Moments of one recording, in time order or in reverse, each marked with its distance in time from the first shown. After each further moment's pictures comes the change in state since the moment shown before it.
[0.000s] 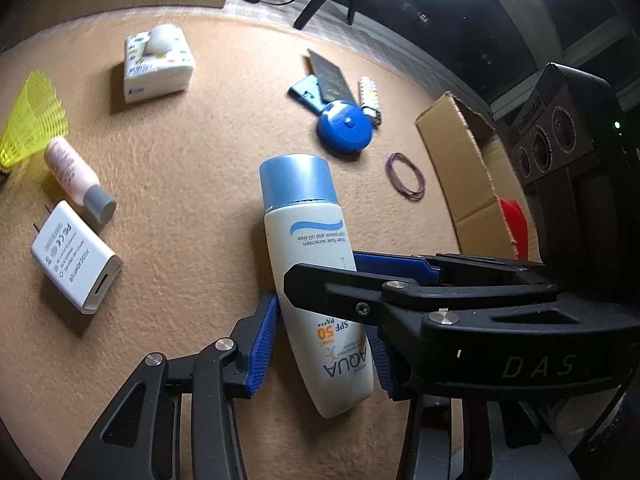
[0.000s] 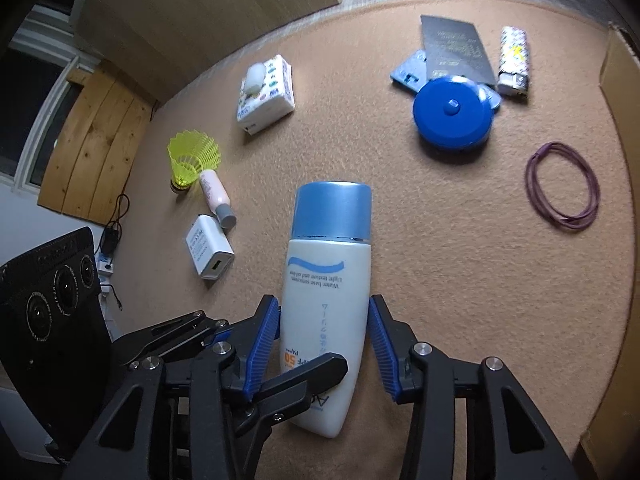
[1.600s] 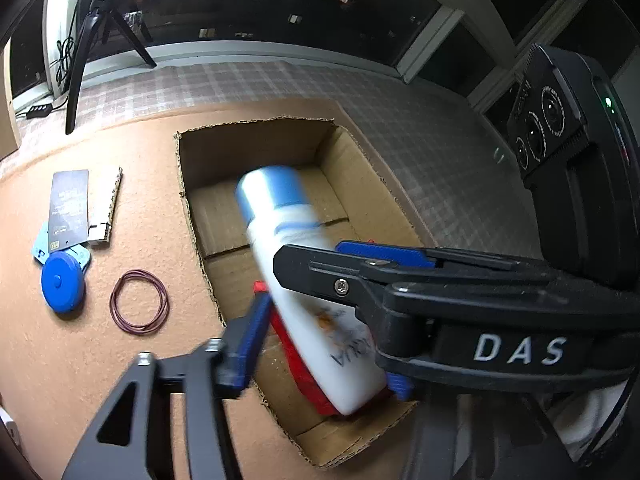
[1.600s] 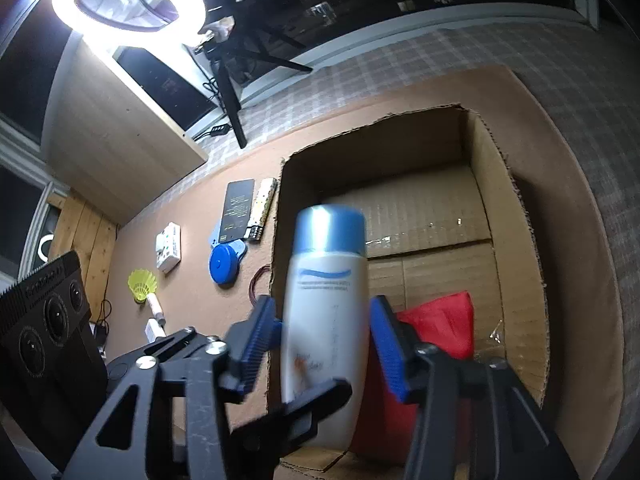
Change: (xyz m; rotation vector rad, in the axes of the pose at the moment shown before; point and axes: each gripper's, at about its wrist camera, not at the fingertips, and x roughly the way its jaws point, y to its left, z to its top) left arm 0.091 -0.246 0.083 0.297 0.002 -0.052; right arm -0.175 -0.170 0.010 0.206 -0.270 -0.101
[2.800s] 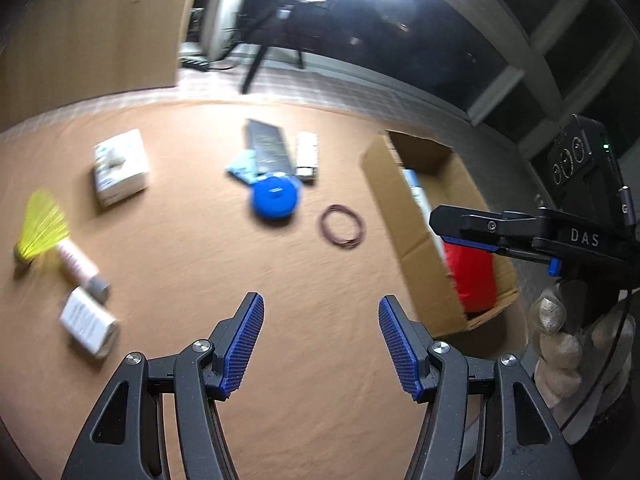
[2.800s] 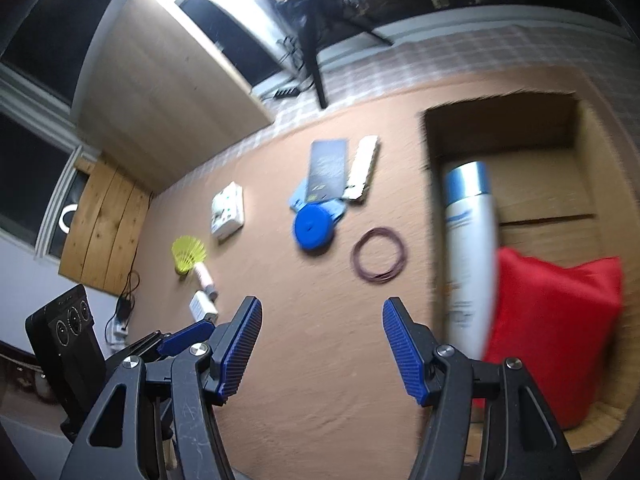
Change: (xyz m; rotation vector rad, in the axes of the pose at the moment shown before) left arm -0.138 0.147 -0.108 -0.195 -0.095 0.131; right arm 0.035 0.098 -0.033 -0.084 0.061 0.101
